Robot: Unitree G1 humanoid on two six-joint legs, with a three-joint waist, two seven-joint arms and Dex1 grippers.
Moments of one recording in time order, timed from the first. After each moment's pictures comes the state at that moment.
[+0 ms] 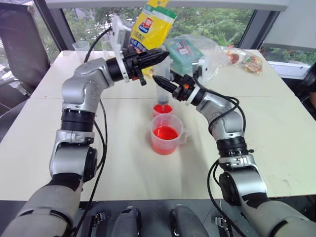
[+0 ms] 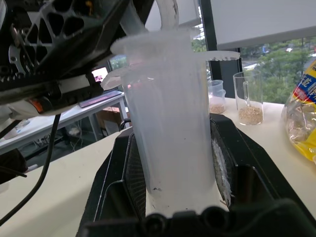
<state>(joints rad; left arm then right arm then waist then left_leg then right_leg) -1.12 0.37 0.06 0.38 -0.50 0.52 -1.02 -0.88 -0.18 -0.05 0.32 0.38 0.28 0.79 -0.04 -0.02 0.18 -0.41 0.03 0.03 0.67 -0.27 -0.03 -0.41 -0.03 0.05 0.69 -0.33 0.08</state>
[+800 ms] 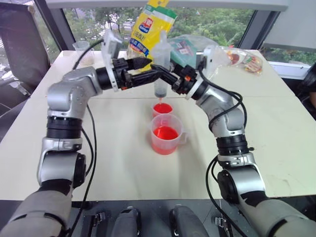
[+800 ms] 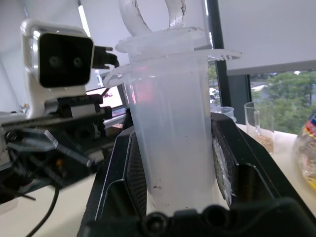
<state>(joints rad) -1.02 0.51 0.09 0.22 -0.56 0.71 -1.03 -0.91 -0.17 -0.06 0.24 0.42 0.28 0.78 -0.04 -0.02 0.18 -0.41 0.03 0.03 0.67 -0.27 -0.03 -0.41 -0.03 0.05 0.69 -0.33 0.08</state>
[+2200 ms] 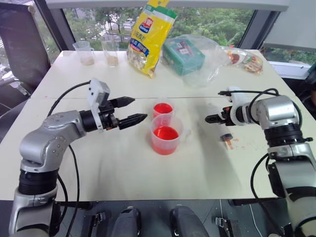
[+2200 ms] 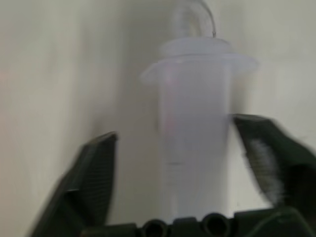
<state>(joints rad) -0.51 0.63 0.14 -0.30 -0.71 0.80 -0.82 -0.95 -0.67 0.11 0.42 0.29 1.26 0.57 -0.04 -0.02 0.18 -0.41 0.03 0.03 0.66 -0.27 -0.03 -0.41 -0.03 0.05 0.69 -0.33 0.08</state>
